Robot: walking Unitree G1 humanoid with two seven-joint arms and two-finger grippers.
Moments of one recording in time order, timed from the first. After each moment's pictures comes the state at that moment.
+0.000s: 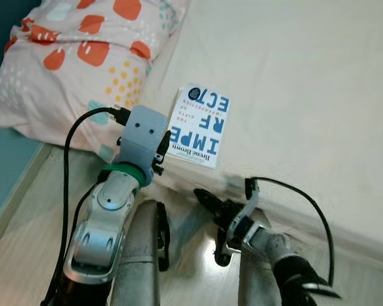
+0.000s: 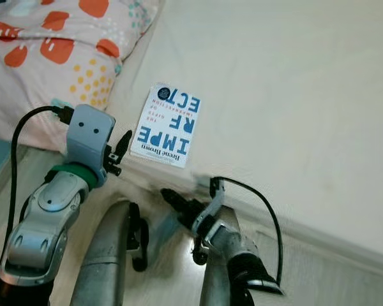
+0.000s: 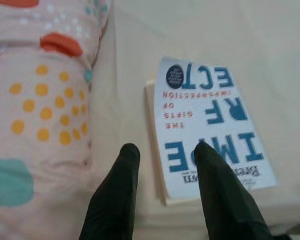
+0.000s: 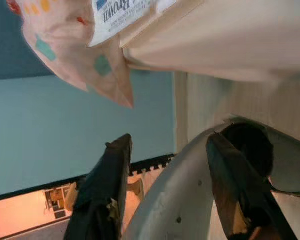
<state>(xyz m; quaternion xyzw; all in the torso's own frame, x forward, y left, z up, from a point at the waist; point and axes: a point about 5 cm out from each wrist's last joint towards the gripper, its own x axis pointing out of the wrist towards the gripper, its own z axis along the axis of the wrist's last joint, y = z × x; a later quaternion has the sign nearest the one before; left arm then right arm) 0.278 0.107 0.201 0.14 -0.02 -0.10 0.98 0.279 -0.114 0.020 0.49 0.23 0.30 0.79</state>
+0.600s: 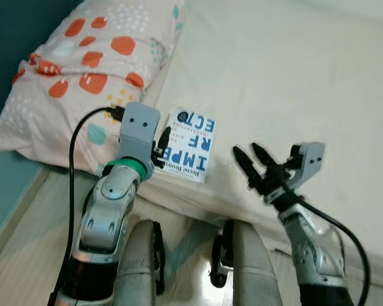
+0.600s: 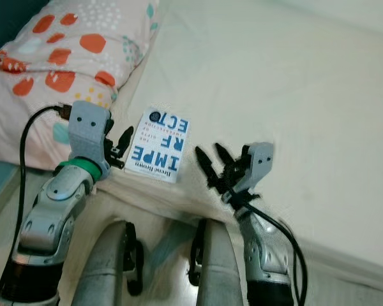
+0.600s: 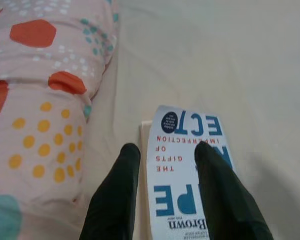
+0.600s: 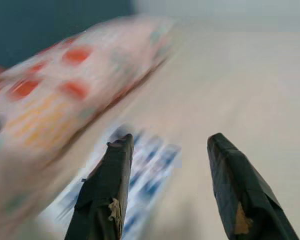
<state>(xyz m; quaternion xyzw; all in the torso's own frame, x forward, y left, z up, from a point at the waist) 0.304 0.115 0.176 0.07 0.01 -0.09 0.99 0.290 -0.170 0.153 0.06 -0.13 0.14 0.98</state>
